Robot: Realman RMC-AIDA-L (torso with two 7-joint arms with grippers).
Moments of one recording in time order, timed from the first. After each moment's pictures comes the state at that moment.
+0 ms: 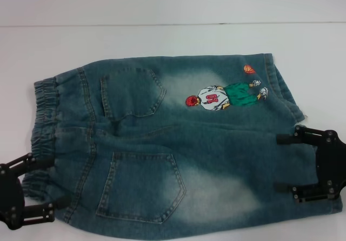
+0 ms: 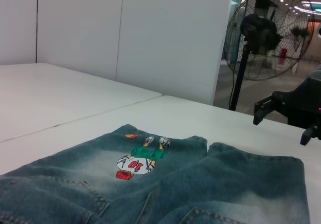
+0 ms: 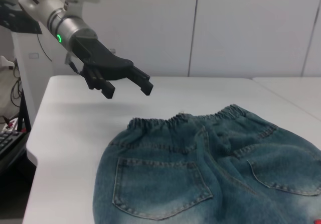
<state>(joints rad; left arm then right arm) -0.31 -2.03 0.18 0.61 2.35 1.89 -0.95 0.38 2.07 -0.57 -0.78 -2.16 -1.82 0.94</state>
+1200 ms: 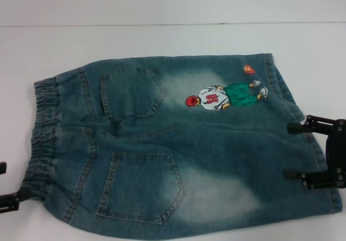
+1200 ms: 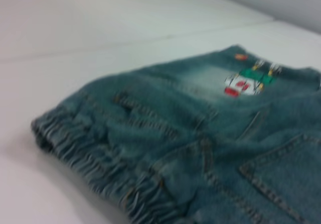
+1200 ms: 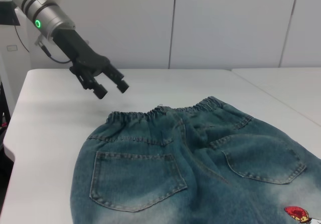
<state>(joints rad) -0.26 -2.15 0.20 1.06 2.41 1.76 -1.33 0.38 2.06 -0.55 -0.84 -2.17 -1.81 1.00</state>
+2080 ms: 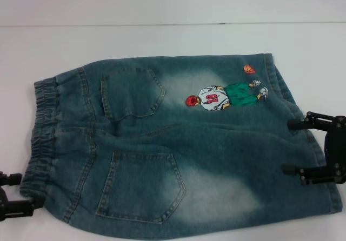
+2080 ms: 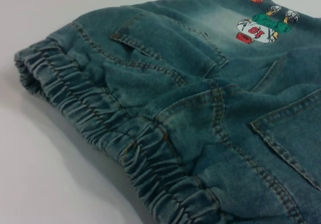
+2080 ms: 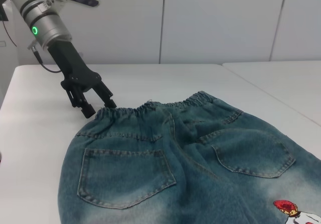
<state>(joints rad) -0.30 -2.14 0.31 0.99 2.51 1.64 -1.43 0.39 2.07 -0.55 -0.84 -2.17 -1.79 1.02</state>
